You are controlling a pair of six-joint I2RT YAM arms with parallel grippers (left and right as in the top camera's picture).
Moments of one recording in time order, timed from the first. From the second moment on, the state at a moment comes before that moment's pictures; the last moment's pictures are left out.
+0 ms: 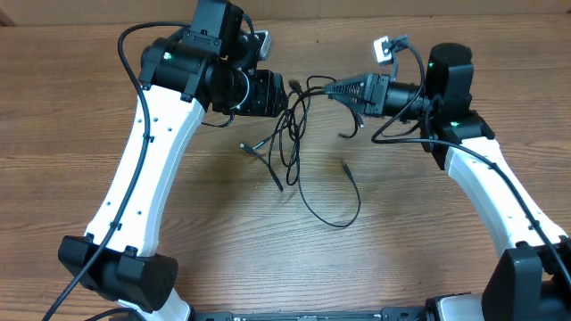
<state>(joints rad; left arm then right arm) -0.33 1.80 1.96 -1.28 0.36 -0.23 0.13 1.58 1.14 0.09 -1.11 0.74</state>
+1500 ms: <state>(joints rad) -0.33 1.84 1.96 -1.24 0.25 -0.23 0.16 1.75 1.14 -0.23 -0.63 0.33</state>
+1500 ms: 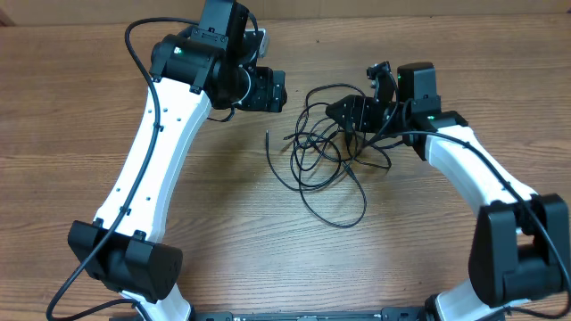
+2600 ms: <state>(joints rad) -0.33 1.84 1.96 -1.21 0.24 -0.23 0.20 1.99 1.14 0.02 -0.64 0.39</state>
